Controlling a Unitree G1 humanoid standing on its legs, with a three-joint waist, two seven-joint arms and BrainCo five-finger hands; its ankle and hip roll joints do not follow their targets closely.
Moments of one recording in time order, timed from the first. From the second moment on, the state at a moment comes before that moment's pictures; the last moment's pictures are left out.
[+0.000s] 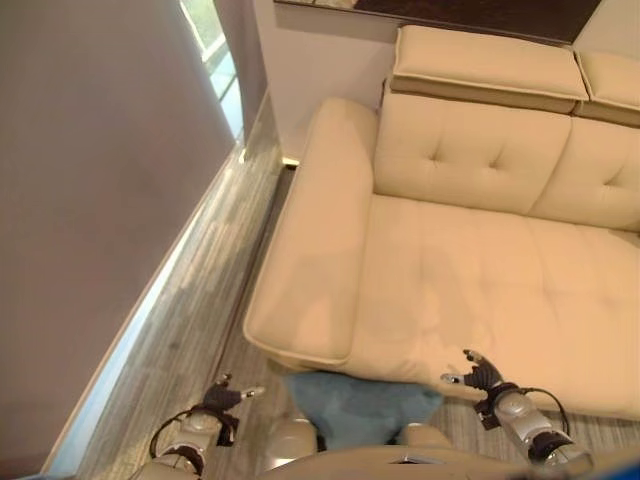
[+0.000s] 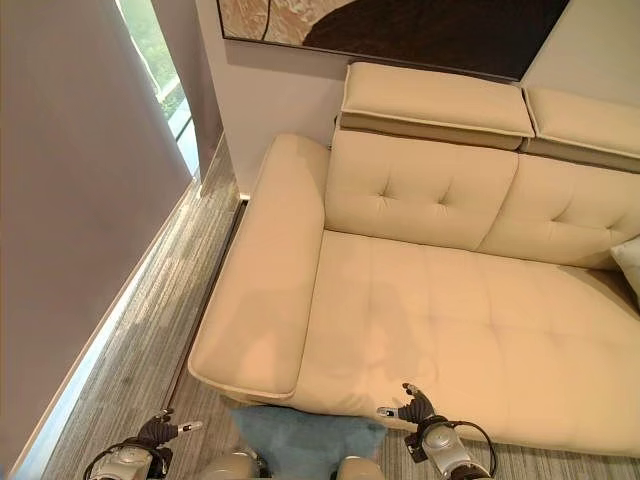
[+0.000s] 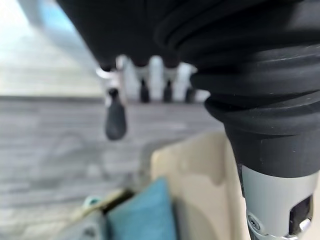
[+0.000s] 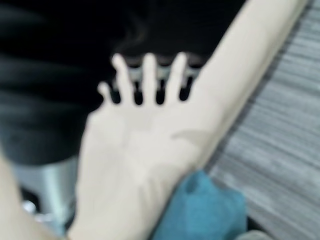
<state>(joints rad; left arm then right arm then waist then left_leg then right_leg) -0.08 0.33 -0.19 1.26 -0.13 -0.11 0.08 -0.11 -0.32 0.35 1.09 0.03 -0.10 -0.09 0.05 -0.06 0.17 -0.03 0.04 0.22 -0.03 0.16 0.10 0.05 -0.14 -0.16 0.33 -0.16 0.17</state>
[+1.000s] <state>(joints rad) -0.05 0.32 -0.22 1.24 -0.13 -0.09 0.07 -0.03 -0.32 0.34 1.08 0.02 -0.09 -0.09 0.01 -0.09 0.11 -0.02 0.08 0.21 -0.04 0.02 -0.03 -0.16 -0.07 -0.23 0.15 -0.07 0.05</state>
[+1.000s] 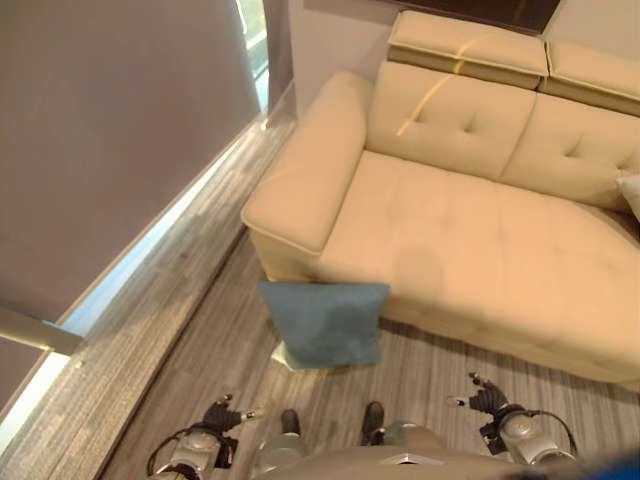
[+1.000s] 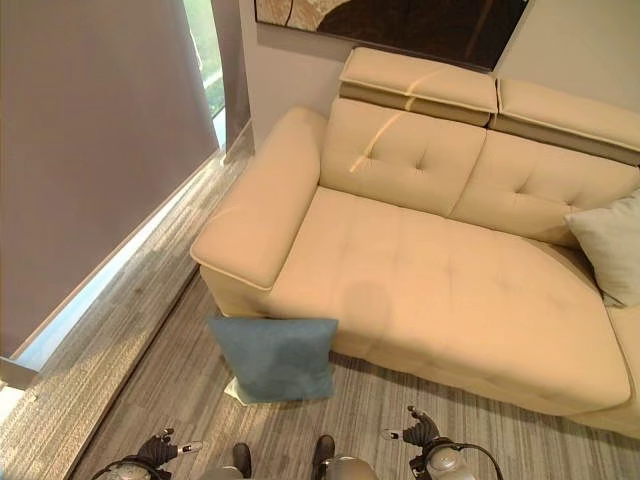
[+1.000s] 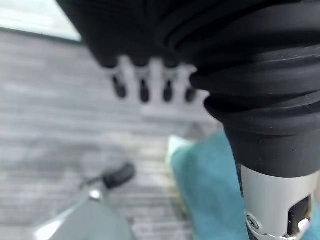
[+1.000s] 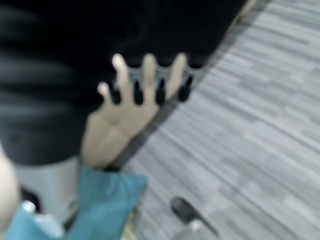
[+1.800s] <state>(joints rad) -0.08 0.31 -0.22 1.24 -0.13 -0.11 0.07 -0.03 -0.35 0.36 1.08 0.03 -0.09 -0.08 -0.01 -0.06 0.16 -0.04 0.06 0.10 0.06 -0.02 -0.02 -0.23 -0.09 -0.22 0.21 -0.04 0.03</state>
